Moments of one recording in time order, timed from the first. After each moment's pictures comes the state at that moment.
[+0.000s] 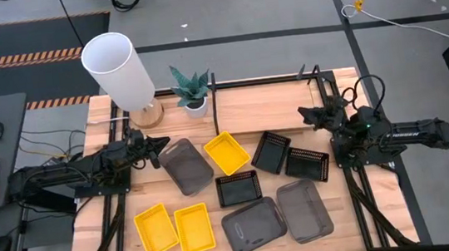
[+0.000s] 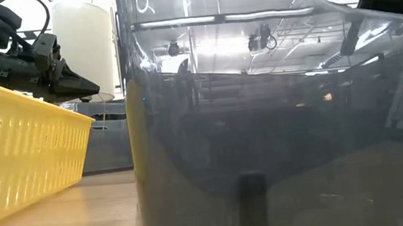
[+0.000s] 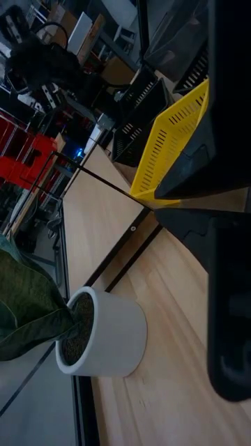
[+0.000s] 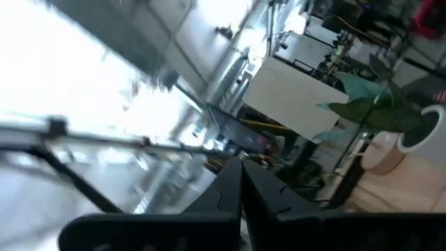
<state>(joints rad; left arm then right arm) 0.15 0.27 0.01 0.10 -0.32 -0.49 -0.18 0.23 0.01 0.66 0.16 1.08</state>
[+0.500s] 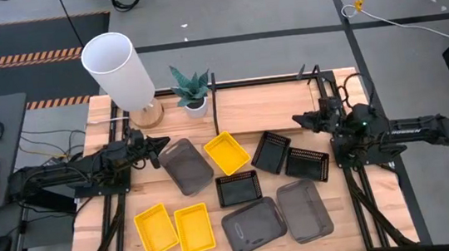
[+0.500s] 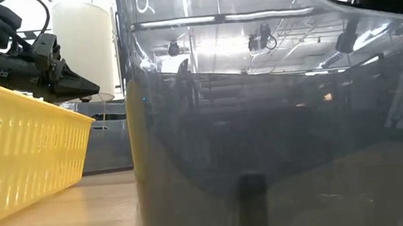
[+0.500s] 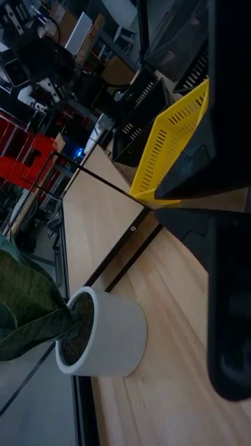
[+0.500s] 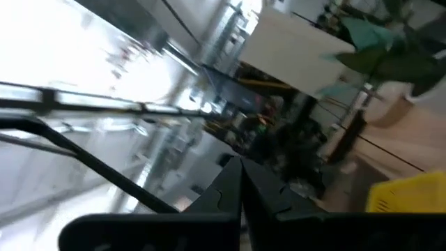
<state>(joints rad) 0.15 0.27 0.01 0.10 -0.32 -0.49 -0.16 0.32 0.10 0.51 0.01 1.08</state>
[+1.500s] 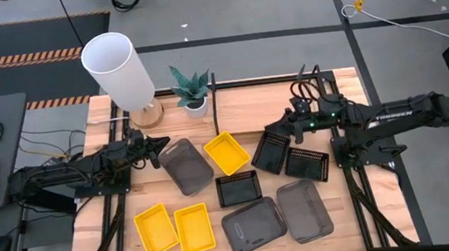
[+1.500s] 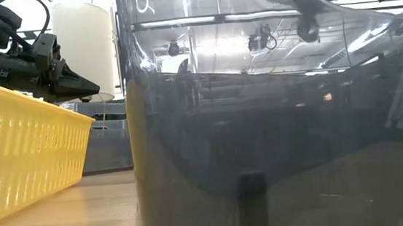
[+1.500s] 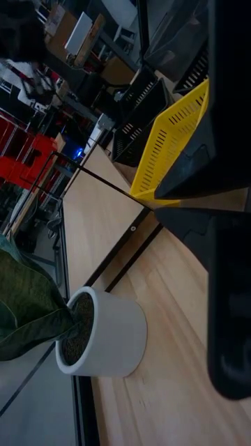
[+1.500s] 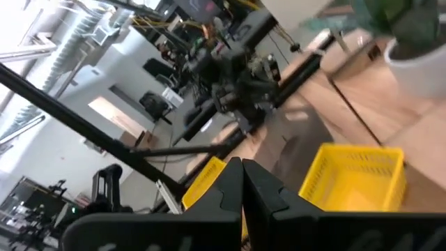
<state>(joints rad) 0.15 0.27 0.01 0.10 -0.32 -0.49 -0.12 0.84 0.52 0.26 -0.10 0.78</state>
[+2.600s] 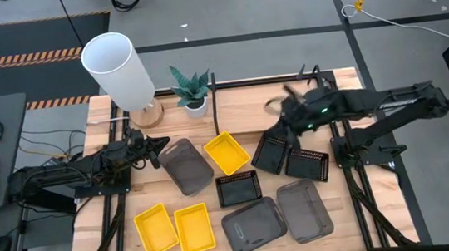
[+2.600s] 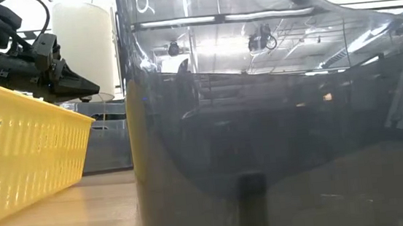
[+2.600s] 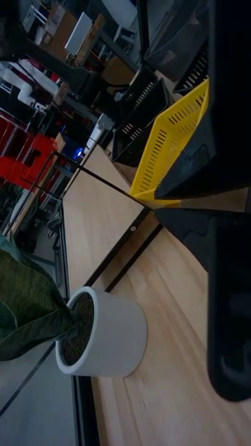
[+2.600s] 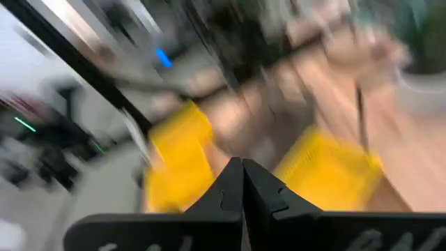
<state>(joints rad) 0.15 0.27 0.01 0.10 -0.32 -0.49 0.02 1.02 0.99 -0.40 -0.05 0.50</state>
